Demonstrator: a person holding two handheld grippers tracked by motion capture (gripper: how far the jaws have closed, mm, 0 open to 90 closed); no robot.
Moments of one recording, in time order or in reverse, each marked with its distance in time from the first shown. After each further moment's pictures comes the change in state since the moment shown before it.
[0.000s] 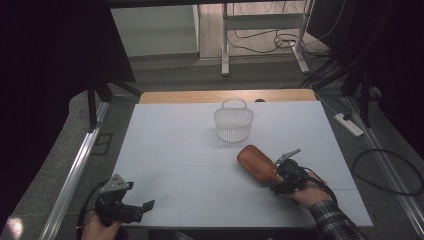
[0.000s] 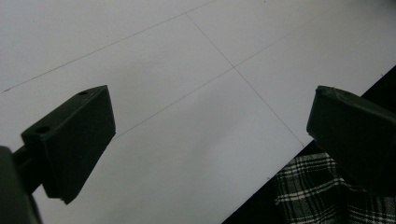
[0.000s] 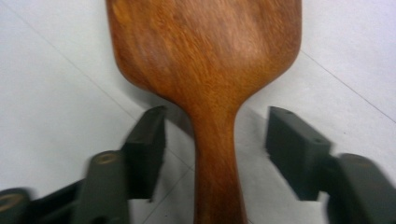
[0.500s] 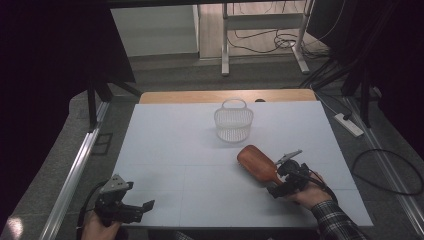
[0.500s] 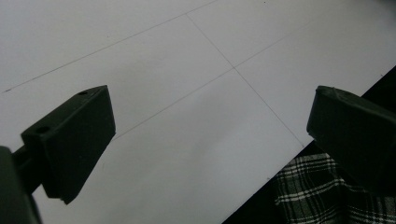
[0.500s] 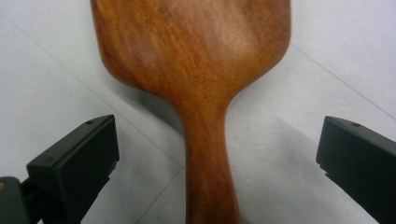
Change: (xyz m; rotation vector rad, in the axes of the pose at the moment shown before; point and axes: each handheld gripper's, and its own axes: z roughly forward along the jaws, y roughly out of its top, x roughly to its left) left arm 0.000 0.000 0.000 -0.001 0.000 0.001; right arm -0.002 -0.004 0.002 -0.005 -0.018 0.011
